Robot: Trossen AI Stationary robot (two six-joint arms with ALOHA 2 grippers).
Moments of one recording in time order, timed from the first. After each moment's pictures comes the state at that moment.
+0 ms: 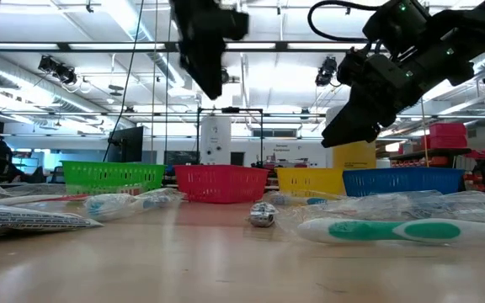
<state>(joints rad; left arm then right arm) 0.03 1.71 1.57 -1.02 -0.27 -0.24 -0.02 1.27 0.47 0.20 0.05 0.28</state>
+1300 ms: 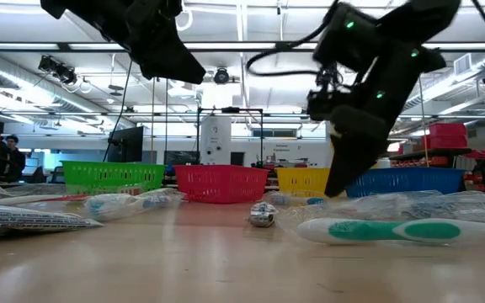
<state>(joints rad) -0.13 1.21 0.73 -0.01 -0.40 -0.17 0.12 1.68 0.84 -0.29 0.21 0.50</state>
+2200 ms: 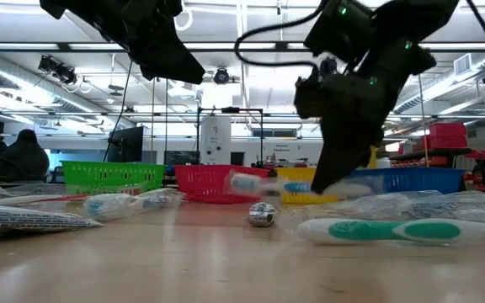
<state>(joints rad) -0.13 1.21 0.73 -0.02 -0.37 -0.18 0.15 1.68 0.86 -0.19 0.01 0.55</state>
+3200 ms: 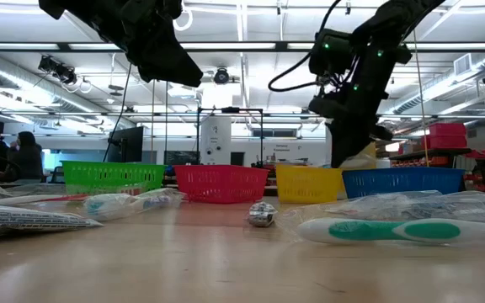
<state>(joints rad) -0.13 1.21 0.73 -0.04 -0.36 -0.20 -0.26 1.52 0.90 -0.55 0.10 0.64</state>
